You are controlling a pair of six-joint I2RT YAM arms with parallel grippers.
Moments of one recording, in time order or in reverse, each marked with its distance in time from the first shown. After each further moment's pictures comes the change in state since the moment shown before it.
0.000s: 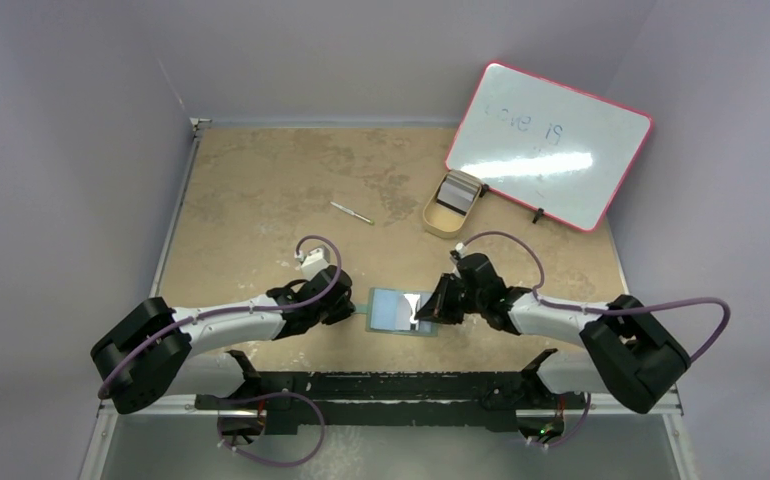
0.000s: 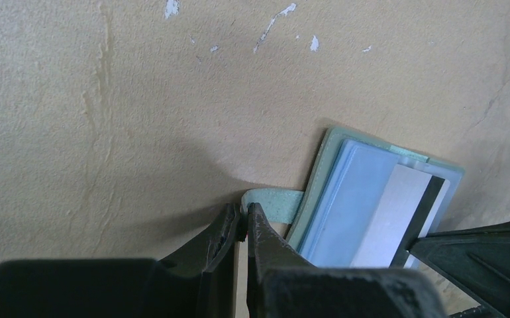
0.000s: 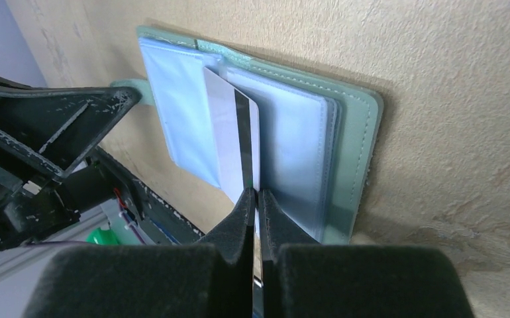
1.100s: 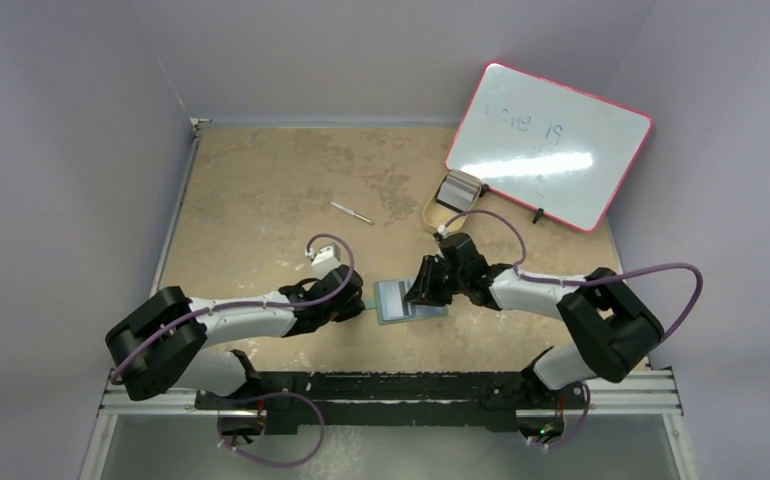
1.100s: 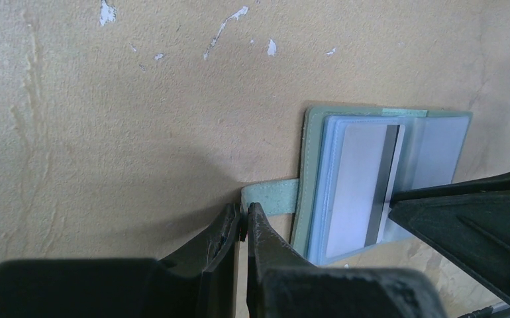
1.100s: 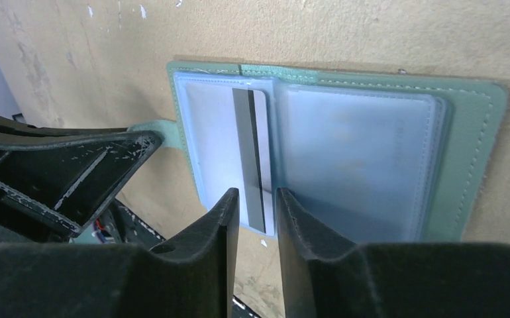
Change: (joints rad) left arm -0.044 0.088 0.045 0.061 -0.036 -0.008; right arm 0.003 0.202 0.207 -0.053 0.024 -0.124
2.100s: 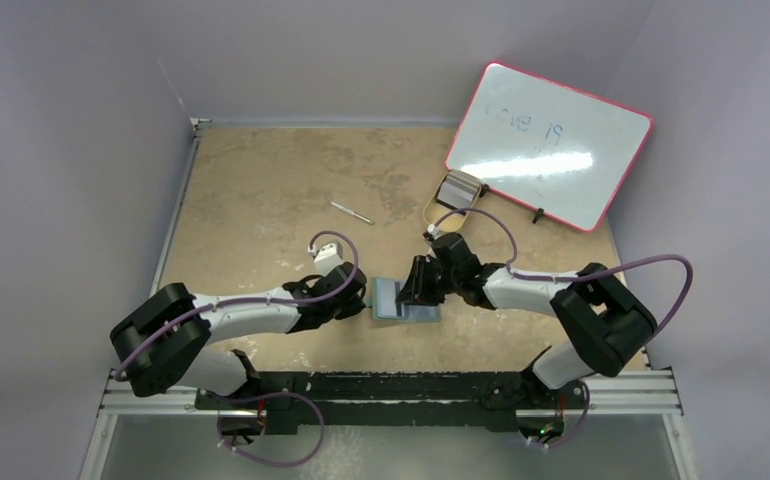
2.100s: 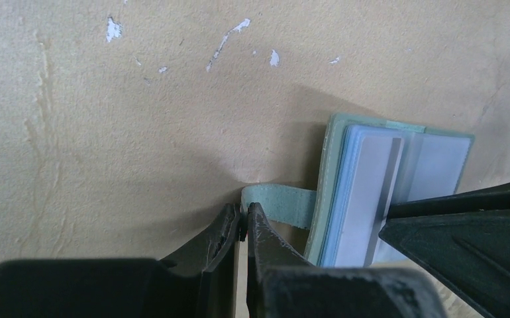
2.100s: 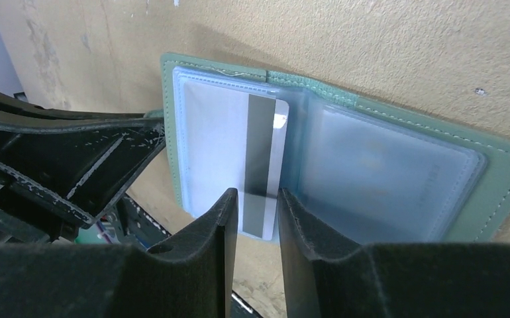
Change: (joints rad) left arm 0.001 0.027 0.037 -0.035 -0.020 0.027; right arm 0.040 0.023 0.033 0.013 -0.005 -0.026
